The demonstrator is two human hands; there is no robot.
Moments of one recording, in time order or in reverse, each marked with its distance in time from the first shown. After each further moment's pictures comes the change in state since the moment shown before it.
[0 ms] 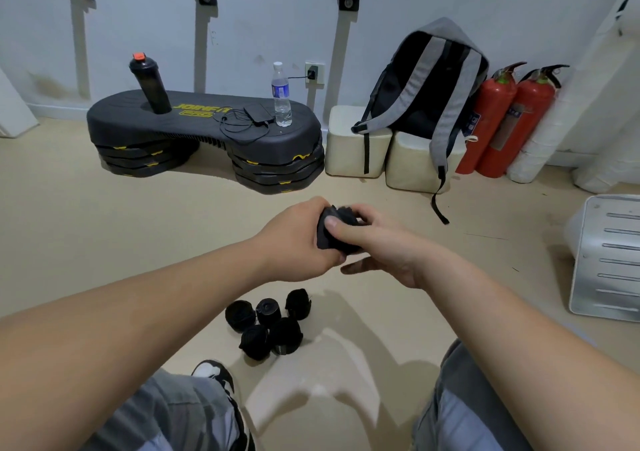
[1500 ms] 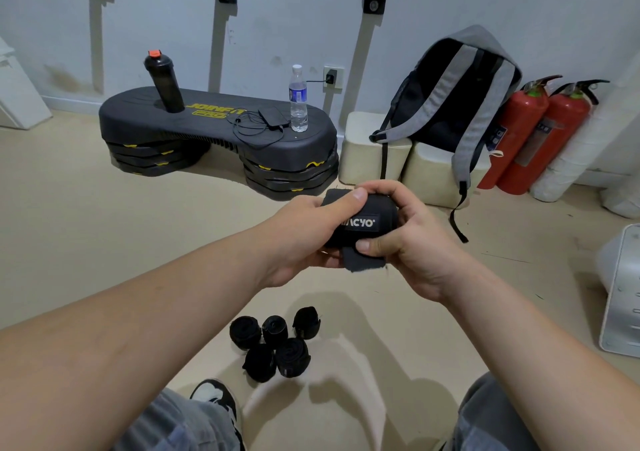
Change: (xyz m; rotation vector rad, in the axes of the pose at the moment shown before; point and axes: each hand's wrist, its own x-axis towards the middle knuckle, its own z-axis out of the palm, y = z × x) left_hand 0.026 0.007 -0.035 -0.898 -0.074 -0.293; right_hand 0.036 -0.021 -0.005 0.326 -0.019 -0.315
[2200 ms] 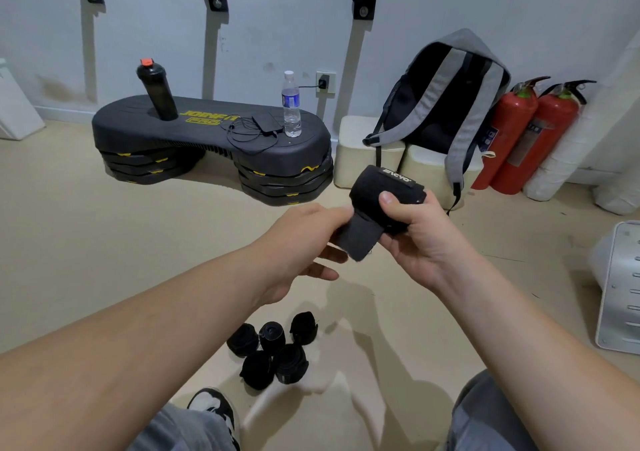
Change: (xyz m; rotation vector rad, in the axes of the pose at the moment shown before) left_hand -0.009 0.006 0.011 0.098 0.134 -0.047; right_hand 0.016 -0.004 -0.014 0.364 0.351 0.068
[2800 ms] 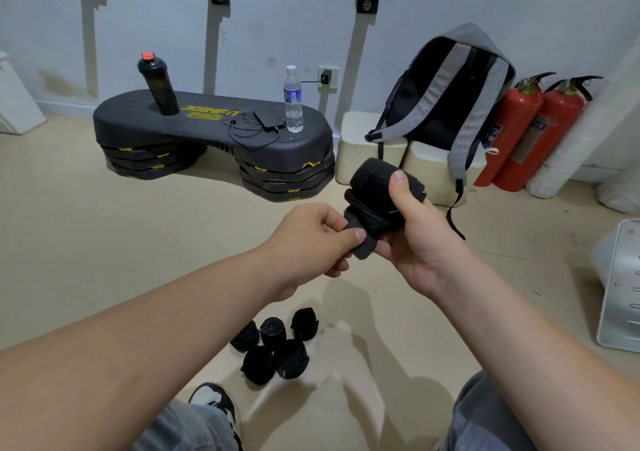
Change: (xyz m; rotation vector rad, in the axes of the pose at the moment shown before) left_hand 0.012 -0.018 0.005 0.124 0.053 0.101; right_hand -0.016 0.002 0.010 -0.138 -0.032 -0.007
